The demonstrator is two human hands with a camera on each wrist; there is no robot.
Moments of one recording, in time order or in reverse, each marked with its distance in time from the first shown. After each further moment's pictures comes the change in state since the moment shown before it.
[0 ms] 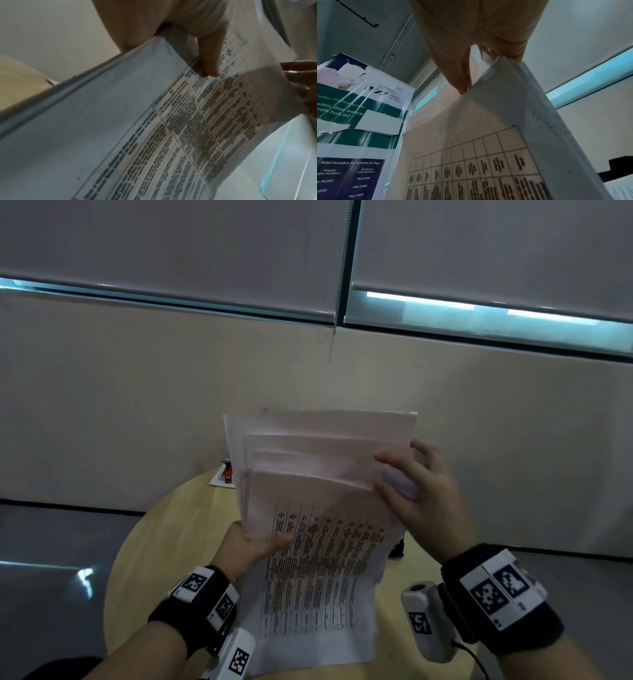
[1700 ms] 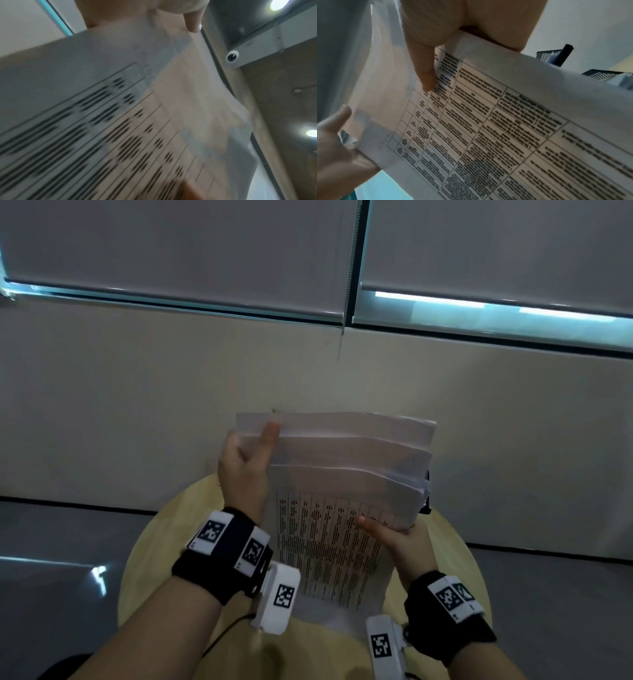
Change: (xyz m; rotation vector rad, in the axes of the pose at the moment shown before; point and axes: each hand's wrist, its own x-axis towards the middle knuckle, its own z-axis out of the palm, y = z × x) left_hand 0.020 0.104 0.027 -0.116 0.465 0.433; right_hand -0.037 0.021 0.068 0.872 0.011 0.682
